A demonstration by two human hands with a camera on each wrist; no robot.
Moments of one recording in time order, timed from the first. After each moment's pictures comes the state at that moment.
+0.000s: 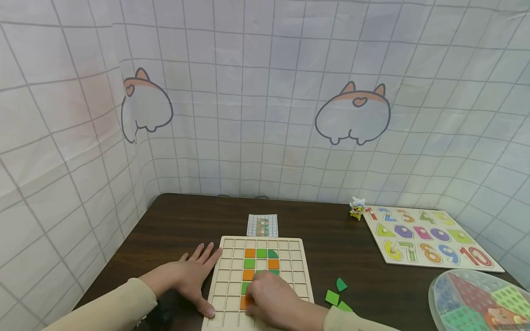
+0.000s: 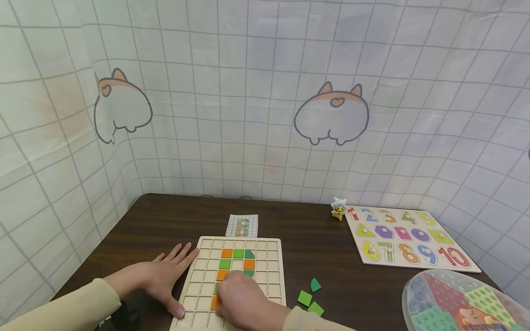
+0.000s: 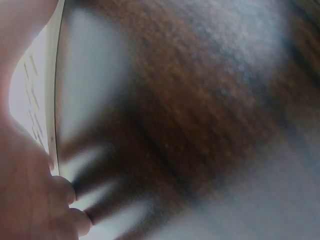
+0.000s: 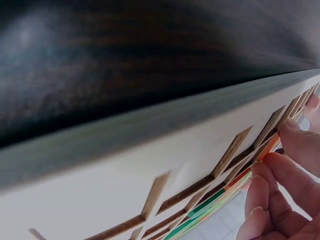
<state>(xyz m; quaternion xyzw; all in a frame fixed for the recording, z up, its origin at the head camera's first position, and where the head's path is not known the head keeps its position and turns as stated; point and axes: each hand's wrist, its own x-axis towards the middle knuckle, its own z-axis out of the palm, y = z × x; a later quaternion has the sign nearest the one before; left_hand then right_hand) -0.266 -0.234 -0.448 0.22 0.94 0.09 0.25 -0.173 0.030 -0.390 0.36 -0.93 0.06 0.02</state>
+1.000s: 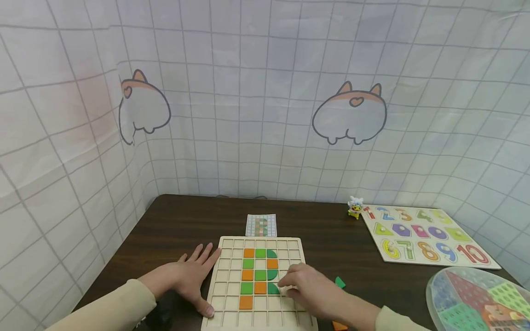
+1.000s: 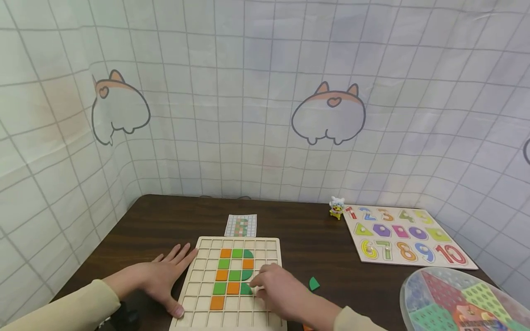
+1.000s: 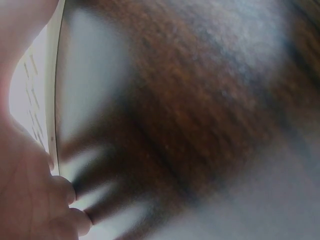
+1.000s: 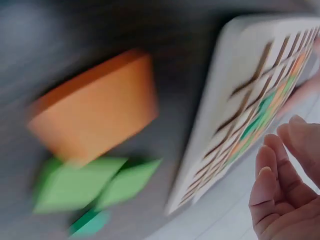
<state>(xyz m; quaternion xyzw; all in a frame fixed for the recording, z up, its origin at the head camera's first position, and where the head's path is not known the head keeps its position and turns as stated) -0.274 -0.239 -0.460 0.22 0.94 0.11 0.25 -0.181 0.116 -0.375 0.37 -0.91 0.18 -0.04</state>
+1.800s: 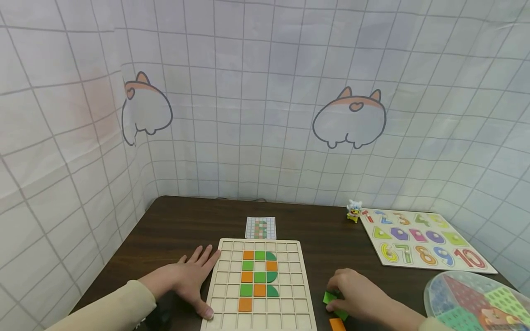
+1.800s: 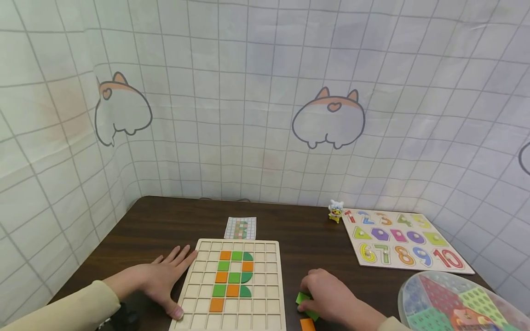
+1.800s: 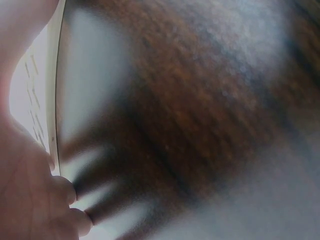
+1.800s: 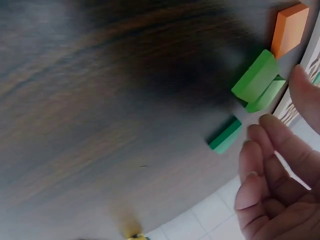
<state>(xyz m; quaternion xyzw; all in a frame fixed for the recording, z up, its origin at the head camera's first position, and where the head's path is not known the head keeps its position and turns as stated) -0.274 -0.239 -0.458 0.23 0.93 0.10 0.25 -0.186 0.206 -0.385 0.29 -0.94 0.16 -0.07</state>
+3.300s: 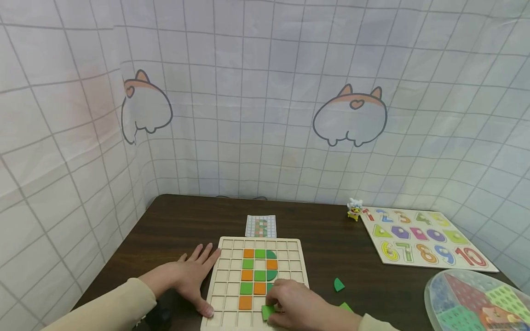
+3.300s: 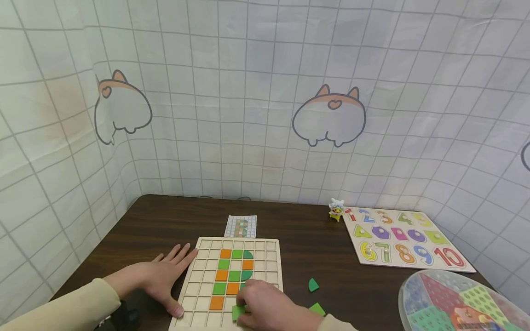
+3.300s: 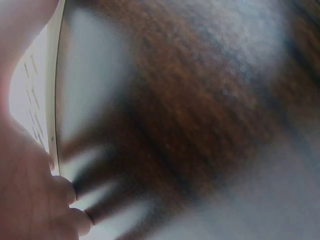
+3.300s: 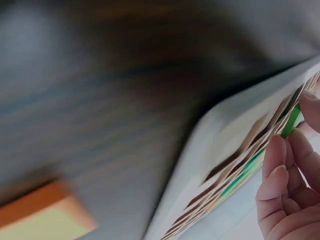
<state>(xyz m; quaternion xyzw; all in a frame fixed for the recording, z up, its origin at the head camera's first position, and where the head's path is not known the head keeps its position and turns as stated) -0.278 -0.241 -0.462 0.23 0.93 0.10 0.26 -0.169 0.085 -0.383 0.38 -0.91 0.16 -0.09</state>
